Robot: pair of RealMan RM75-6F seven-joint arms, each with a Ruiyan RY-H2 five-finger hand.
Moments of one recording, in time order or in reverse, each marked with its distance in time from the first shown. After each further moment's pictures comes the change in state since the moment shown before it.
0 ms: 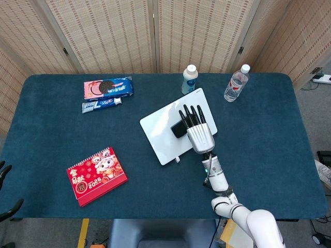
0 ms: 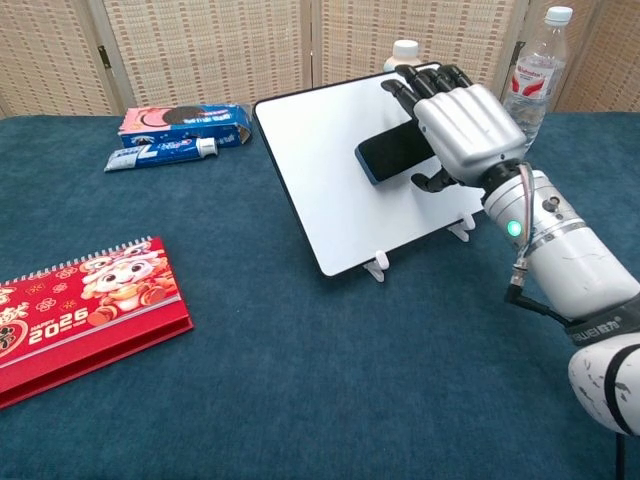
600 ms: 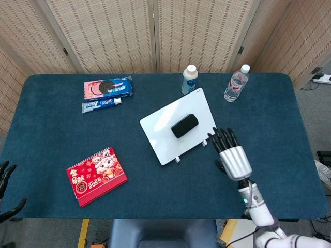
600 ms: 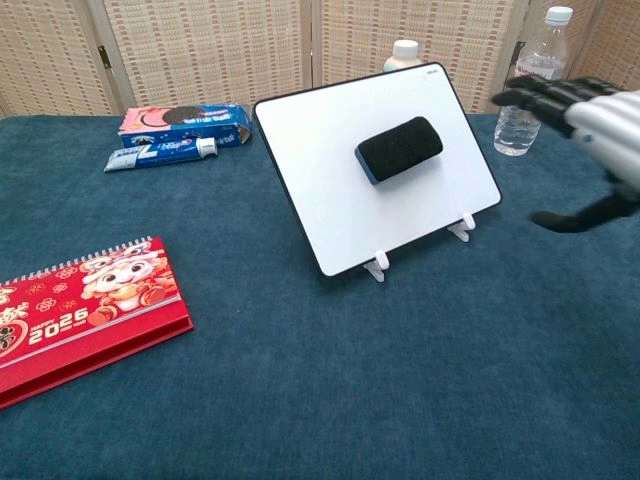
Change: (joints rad) left arm -0.008 -0.024 0.000 -0.015 -0.008 -0.030 0.078; right arm -0.358 0.685 -0.262 -1.099 0.017 0.101 -0.230
